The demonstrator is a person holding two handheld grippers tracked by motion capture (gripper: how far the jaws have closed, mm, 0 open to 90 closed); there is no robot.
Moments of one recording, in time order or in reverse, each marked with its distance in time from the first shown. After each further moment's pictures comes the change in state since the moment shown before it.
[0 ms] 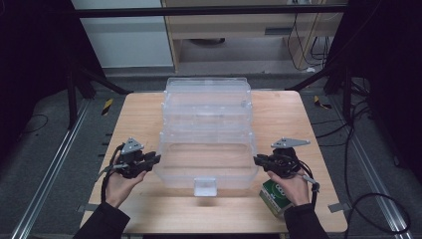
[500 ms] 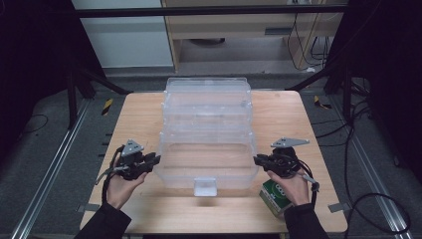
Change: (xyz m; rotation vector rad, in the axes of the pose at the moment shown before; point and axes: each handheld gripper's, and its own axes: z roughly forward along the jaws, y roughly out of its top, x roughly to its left) left arm -0.003 -0.003 -0.003 -0.015 0.013 -0.006; right arm 0.000 0.002 0.000 0.009 -0.004 -0.001
